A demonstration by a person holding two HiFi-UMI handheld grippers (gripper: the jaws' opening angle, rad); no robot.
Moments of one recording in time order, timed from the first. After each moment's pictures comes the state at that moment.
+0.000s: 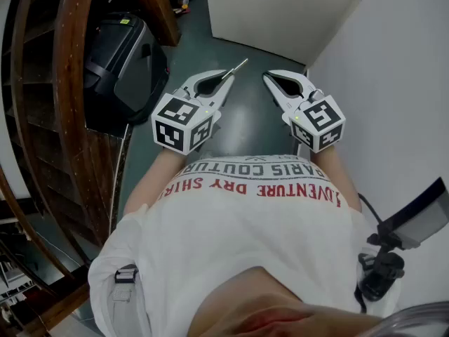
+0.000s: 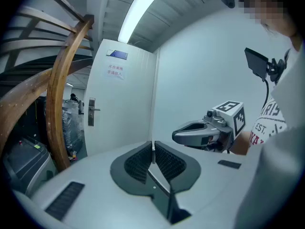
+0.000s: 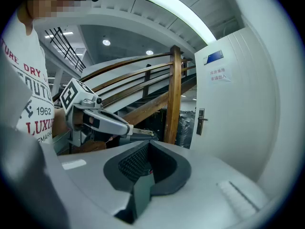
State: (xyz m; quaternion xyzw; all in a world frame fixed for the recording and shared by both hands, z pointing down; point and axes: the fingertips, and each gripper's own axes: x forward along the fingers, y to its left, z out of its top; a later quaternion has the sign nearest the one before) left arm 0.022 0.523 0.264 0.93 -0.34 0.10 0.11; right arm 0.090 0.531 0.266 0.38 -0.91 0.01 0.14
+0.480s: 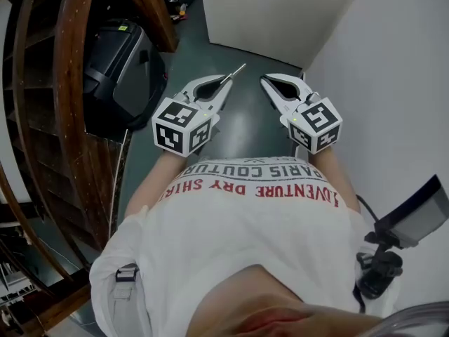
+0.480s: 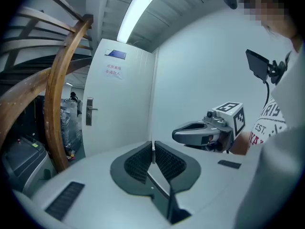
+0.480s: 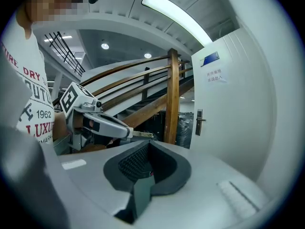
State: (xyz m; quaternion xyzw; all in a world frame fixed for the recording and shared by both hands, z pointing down) left arm 0.039 0.531 0.258 0.93 -0.33 0.10 0.12; right arm 0.106 0.540 0.256 0.38 -0.92 0.02 0.12
